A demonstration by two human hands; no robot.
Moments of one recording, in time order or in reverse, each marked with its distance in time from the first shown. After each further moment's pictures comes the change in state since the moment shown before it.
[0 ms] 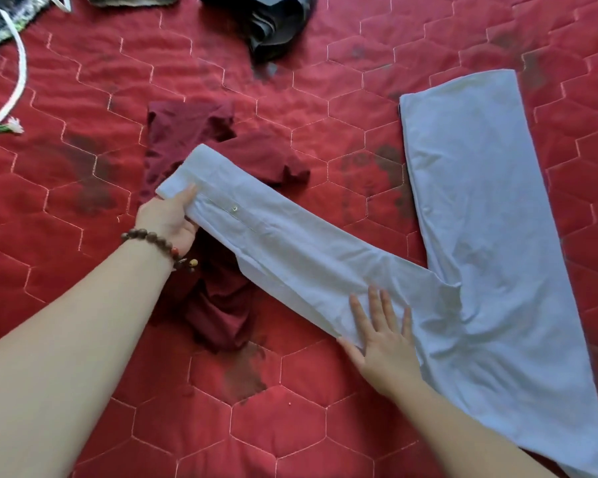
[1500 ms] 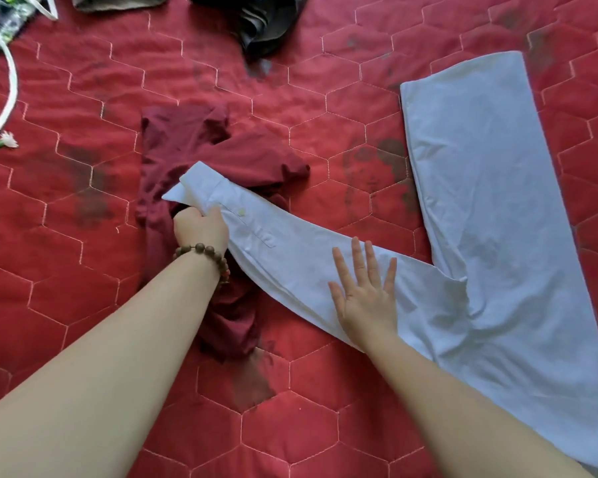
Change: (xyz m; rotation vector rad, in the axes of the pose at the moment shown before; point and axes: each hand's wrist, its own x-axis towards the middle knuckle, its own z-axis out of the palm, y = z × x) left_hand -0.032 -0.027 0.035 0.913 0.314 0.347; right_hand 0.068 -0.041 -0.021 0.025 0.257 -0.005
